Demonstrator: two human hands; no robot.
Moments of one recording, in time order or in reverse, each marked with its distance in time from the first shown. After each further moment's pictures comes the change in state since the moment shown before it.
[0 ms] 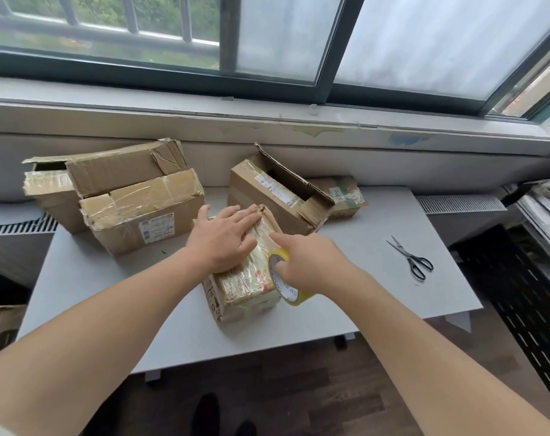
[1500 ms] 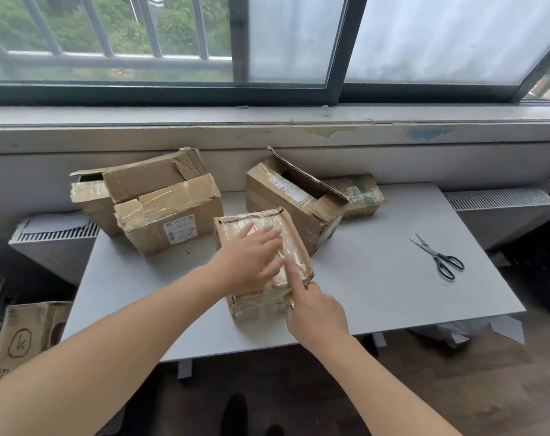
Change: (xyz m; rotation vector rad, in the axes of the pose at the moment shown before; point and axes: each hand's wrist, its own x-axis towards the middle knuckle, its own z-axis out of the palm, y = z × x) left_hand -0.043 0.040 -0.007 -0.012 -0.053 0.187; right_hand -0.033 0.015 0.118 0.125 0.156 0.091
